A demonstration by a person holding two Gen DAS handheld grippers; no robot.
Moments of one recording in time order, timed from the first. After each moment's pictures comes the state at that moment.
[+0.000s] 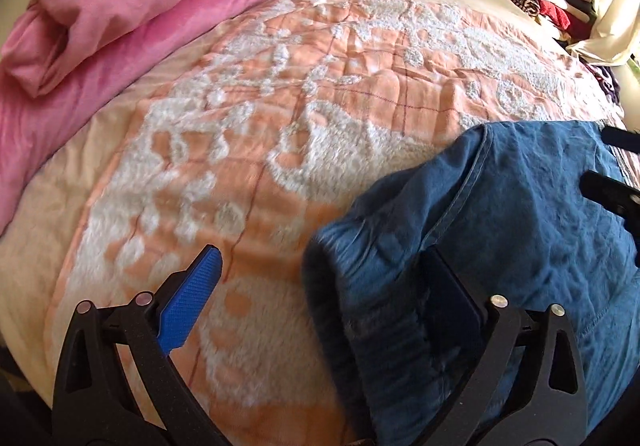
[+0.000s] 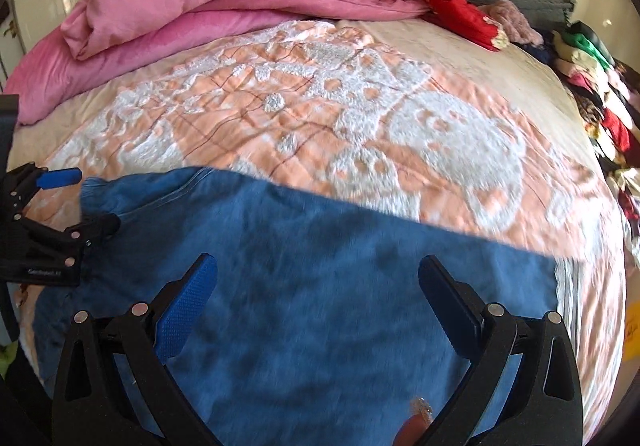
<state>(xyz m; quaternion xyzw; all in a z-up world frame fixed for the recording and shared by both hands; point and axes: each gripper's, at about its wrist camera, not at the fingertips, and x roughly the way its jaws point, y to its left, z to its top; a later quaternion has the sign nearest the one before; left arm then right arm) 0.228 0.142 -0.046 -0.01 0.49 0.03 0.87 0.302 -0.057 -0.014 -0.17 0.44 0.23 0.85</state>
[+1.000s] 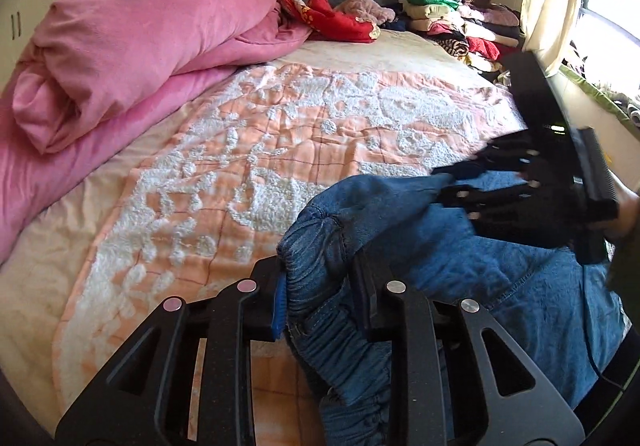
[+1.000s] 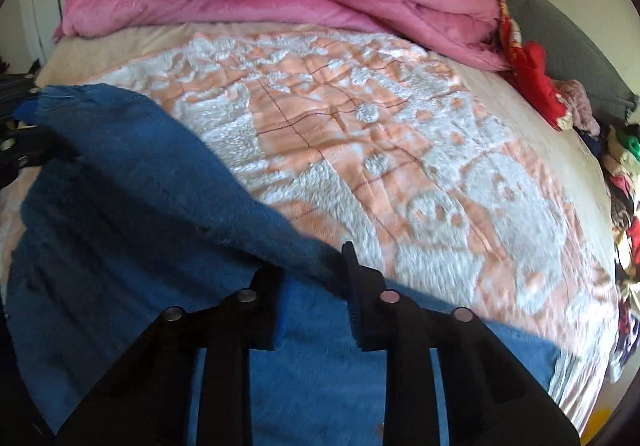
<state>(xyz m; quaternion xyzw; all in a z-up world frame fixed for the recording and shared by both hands) 0.156 0.122 0.006 0.00 0.37 -0.07 0.93 0.276 -0.020 -0.027 -0.27 0.38 0.33 0.82</state>
